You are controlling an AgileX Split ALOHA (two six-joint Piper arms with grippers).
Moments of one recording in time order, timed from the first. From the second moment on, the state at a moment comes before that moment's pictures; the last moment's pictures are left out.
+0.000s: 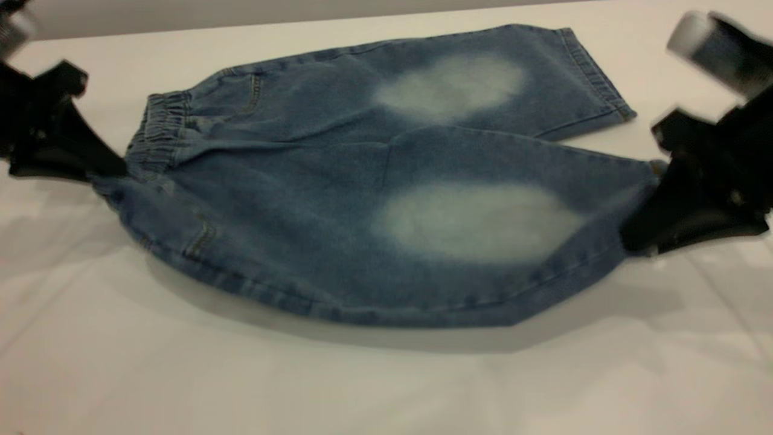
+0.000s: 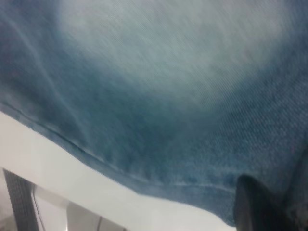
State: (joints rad) left arm 0.20 1.97 -0.92 -1.02 0.70 0.96; right arm 0.06 1.84 -0.65 1.20 0.66 -1.04
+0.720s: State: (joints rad) left arm 0.20 1.91 -1.04 -1.17 0.71 1.03; right arm 0.06 1.83 -1.00 1.07 0.75 -0.89
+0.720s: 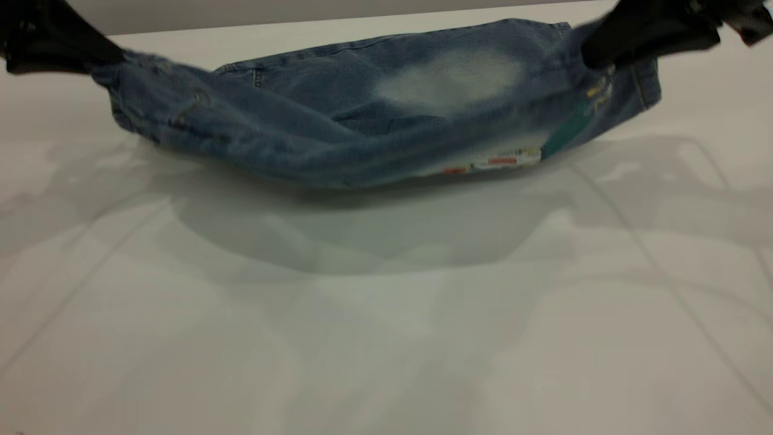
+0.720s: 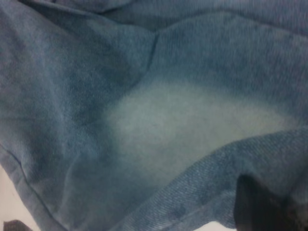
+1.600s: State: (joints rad) left arm 0.20 1.91 -1.14 -1.25 0.65 0.98; right arm 0.06 1.98 -1.26 0.99 0.77 -0.79
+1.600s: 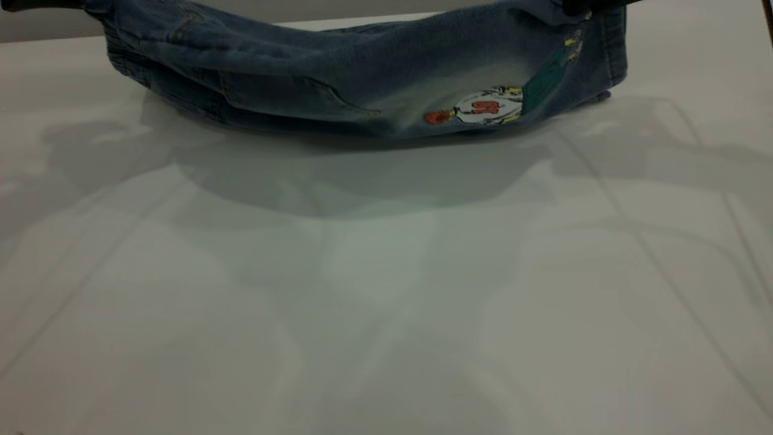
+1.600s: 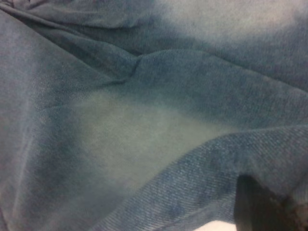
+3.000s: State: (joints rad) left arm 0.07 2.08 -1.25 -1.34 0.47 1.09; right arm 0.06 2.16 -1.51 0.99 0.77 -0.82
